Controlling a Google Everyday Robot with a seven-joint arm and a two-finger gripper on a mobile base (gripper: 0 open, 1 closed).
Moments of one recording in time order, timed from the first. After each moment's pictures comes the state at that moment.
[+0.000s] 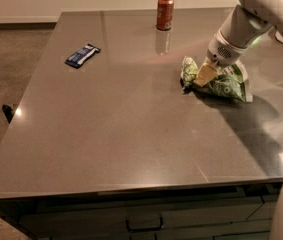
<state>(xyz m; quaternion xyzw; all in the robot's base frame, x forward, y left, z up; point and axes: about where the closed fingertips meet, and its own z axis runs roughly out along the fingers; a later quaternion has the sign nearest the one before) 0.642 -0.187 0.849 -0.50 0.85 0.08 0.16</state>
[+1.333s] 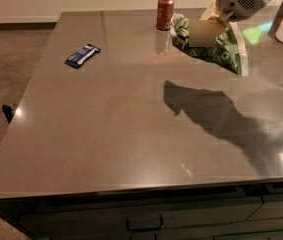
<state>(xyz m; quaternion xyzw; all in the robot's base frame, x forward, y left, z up) 0.603 -0.137 0.997 -0.57 0.76 0.11 0.29</state>
